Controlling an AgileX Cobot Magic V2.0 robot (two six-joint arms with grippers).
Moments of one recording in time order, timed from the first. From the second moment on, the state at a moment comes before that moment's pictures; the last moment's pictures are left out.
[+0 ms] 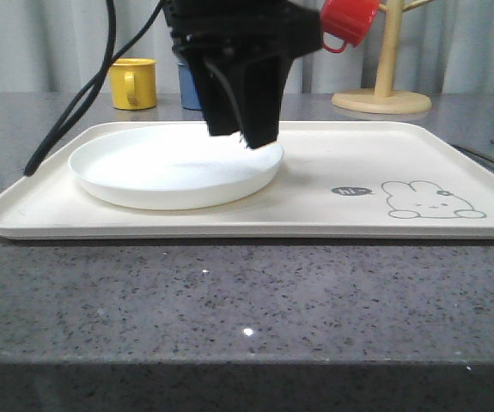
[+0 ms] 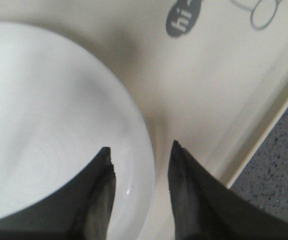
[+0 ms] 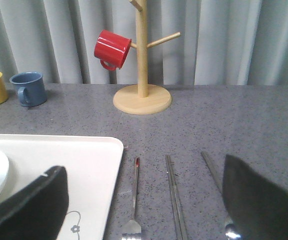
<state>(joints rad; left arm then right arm) -0.80 1.87 -1.78 0.00 1.23 0.26 0.00 0.37 -0.55 0.10 0.38 -0.01</state>
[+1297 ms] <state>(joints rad) -0.07 0.90 -0.88 -0.06 0.58 0.20 0.00 0.37 -0.55 0.10 0.38 -0.01</state>
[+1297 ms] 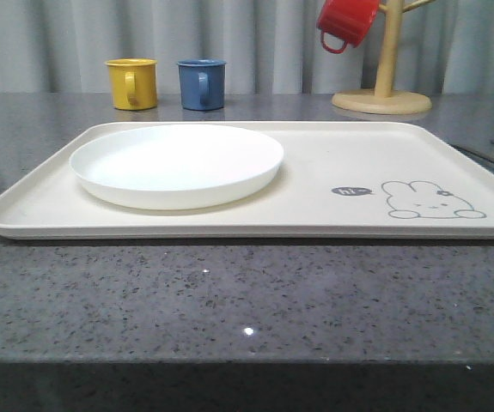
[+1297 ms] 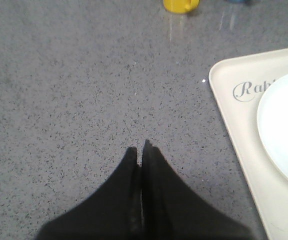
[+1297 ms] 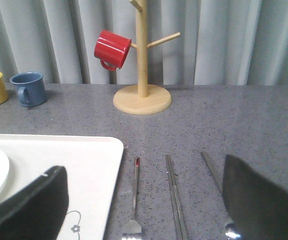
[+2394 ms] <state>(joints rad) -0.07 0.08 -0.34 -0.09 0.40 0.20 0.00 0.37 -0.55 0.10 0.38 -0.01</state>
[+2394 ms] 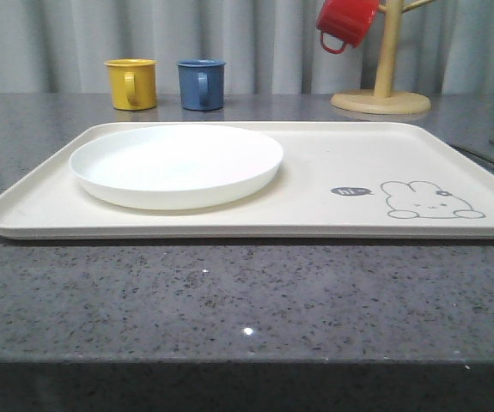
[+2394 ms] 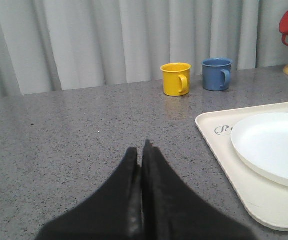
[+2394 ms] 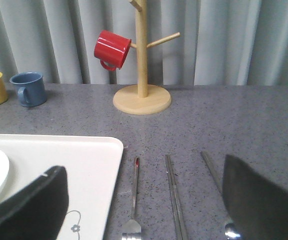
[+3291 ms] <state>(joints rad) -0.07 0.08 -0.34 -0.09 0.40 0.20 0.06 0.95 -0.97 0.10 0.81 -0.05</state>
